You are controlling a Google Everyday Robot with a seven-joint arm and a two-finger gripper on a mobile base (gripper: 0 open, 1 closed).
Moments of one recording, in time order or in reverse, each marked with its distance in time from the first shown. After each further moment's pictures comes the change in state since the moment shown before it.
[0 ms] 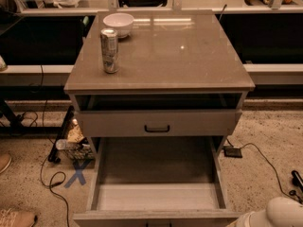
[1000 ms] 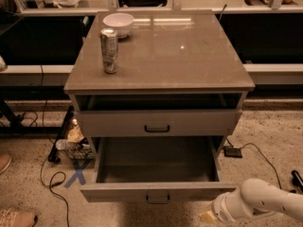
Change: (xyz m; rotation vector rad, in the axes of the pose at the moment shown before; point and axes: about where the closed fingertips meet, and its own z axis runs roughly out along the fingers) arm -0.078 -0.014 0.057 -0.067 -0.079 -0.134
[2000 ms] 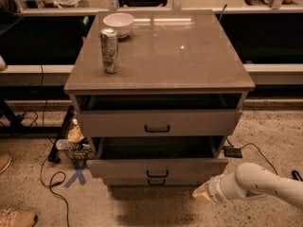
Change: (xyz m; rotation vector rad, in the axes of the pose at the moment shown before) arm -0.061 -0.032 -0.006 0.049 -0.069 -0.133
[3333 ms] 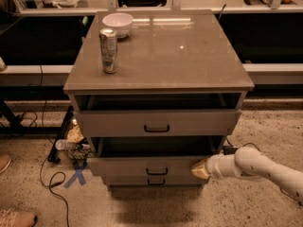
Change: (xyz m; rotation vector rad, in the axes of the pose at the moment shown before) arm -0.062 -0.090 0.009 0.097 -0.165 -0.084
